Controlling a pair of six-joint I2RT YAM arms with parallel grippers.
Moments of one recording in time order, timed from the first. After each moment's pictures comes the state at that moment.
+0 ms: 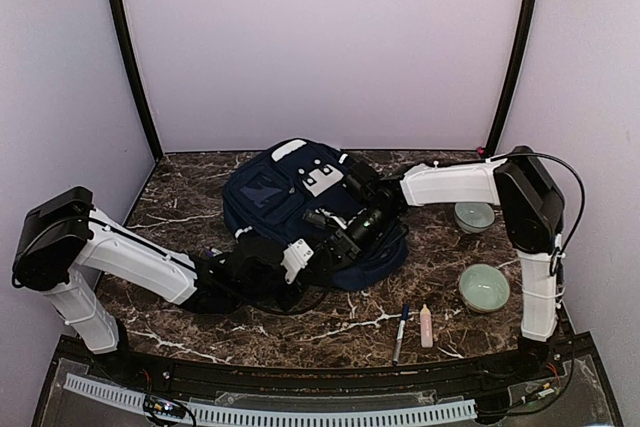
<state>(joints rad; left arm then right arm) -1.12 1.64 0.69 0.37 -0.26 0.01 0.79 2.06 1.50 -0.69 -0.88 -0.03</state>
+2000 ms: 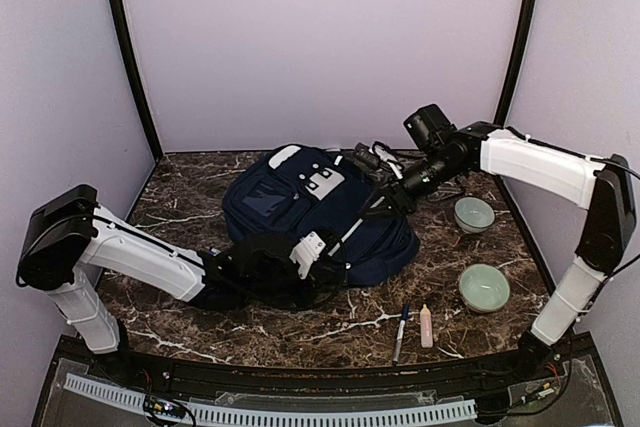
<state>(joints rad) -1.15 1.67 0.74 0.42 -0.16 -0.08 0.61 1.69 1.44 -0.75 -0.77 -0.30</state>
